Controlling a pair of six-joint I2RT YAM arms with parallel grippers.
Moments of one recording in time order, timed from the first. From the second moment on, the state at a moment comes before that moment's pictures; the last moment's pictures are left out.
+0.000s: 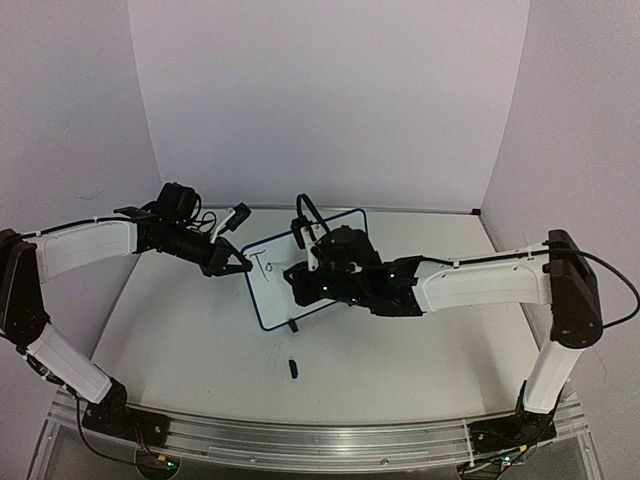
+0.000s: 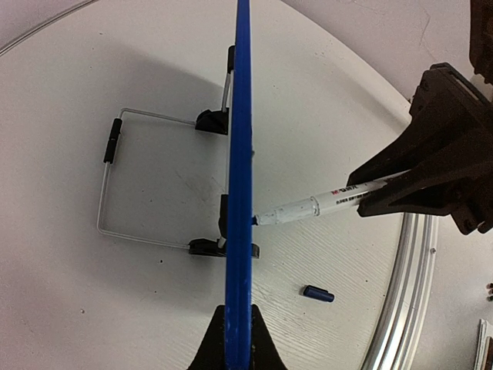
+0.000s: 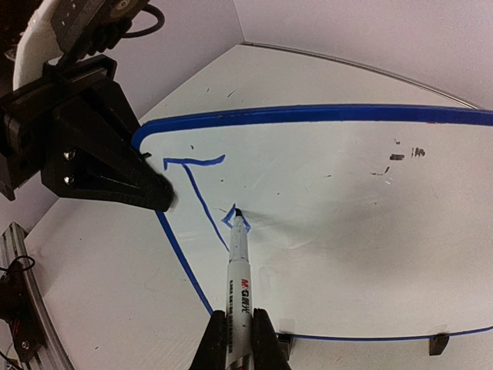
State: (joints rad) left arm -0.44 1.48 1.07 -0.43 0.70 0.21; right arm 1.08 1.82 1.28 0.09 0.21 0.37
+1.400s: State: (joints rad) left arm -0.44 1.48 1.07 -0.43 0.69 0.21; right arm 1.05 1.78 1.22 0.11 0.18 0.39
